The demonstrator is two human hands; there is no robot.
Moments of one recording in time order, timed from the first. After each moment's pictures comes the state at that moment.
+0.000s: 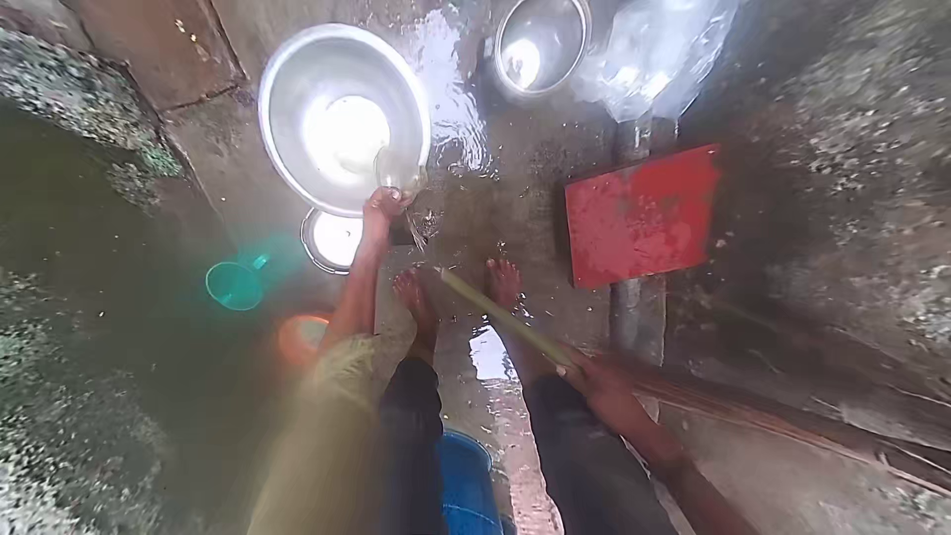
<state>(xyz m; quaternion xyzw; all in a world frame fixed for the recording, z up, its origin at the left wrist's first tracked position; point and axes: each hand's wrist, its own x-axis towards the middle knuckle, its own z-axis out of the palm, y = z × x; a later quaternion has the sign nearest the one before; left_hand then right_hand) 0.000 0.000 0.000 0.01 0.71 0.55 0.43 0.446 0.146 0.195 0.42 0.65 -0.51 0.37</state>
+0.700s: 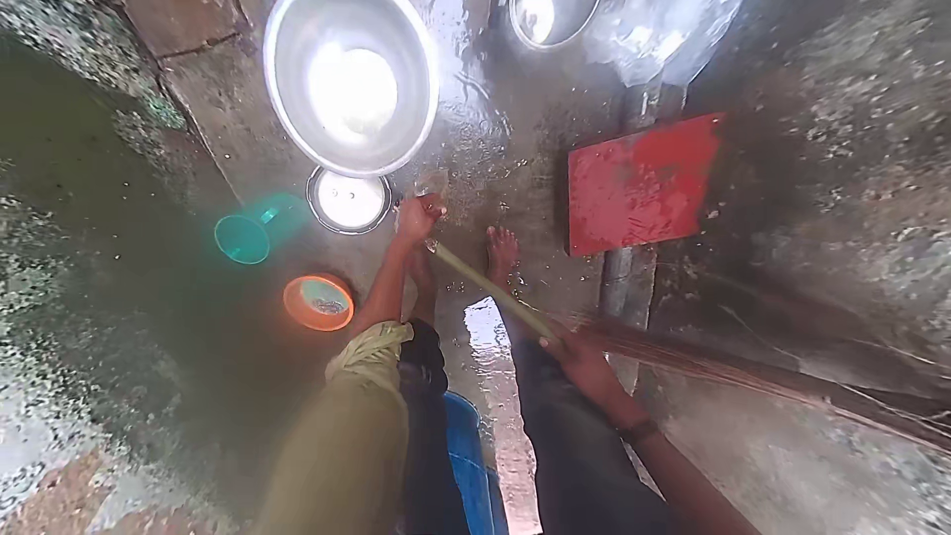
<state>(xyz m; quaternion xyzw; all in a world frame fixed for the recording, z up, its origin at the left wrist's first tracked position) 0.077 -0.009 0.047 0.21 0.80 0.20 0.52 0.453 0.112 0.224 0.42 0.67 -0.47 0.40</state>
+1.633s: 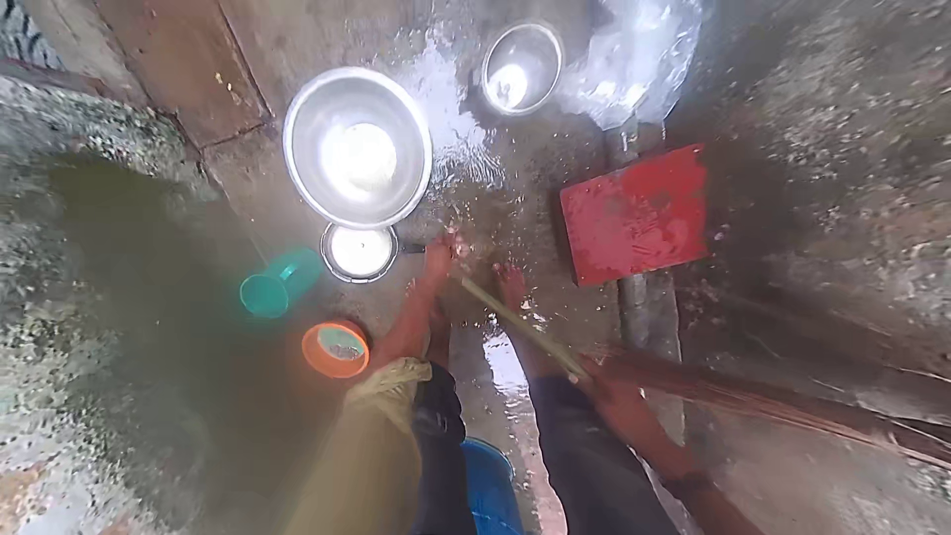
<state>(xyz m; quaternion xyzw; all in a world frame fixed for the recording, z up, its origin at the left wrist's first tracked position) 0.114 0.031 0.044 -0.09 0.71 0.41 0.57 0.465 0.131 0.228 0.47 0.65 -0.45 0.41</state>
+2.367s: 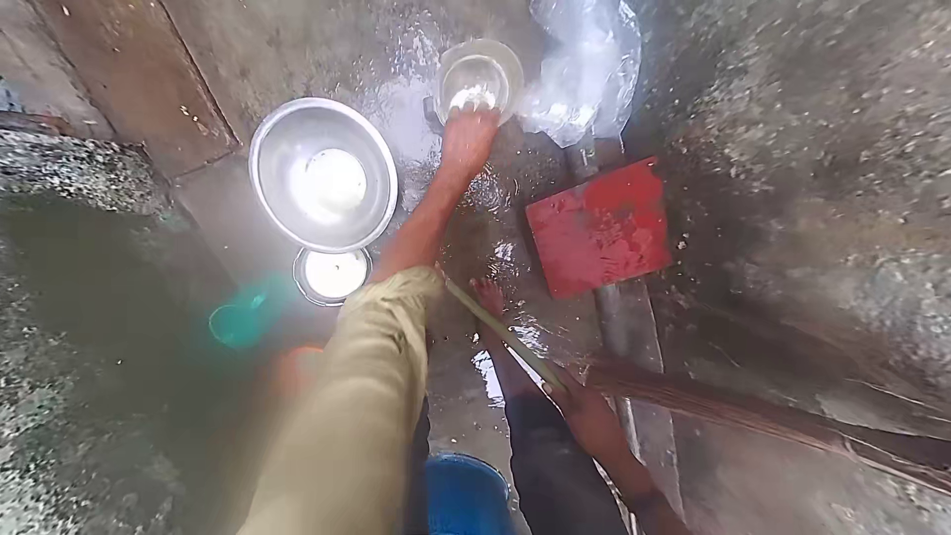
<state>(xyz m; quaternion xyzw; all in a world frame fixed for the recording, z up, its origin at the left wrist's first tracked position) 0.038 0.293 0.132 0.64 0.76 0.07 0.04 0.475 0.142 0.212 0.50 0.64 -0.44 0.37</state>
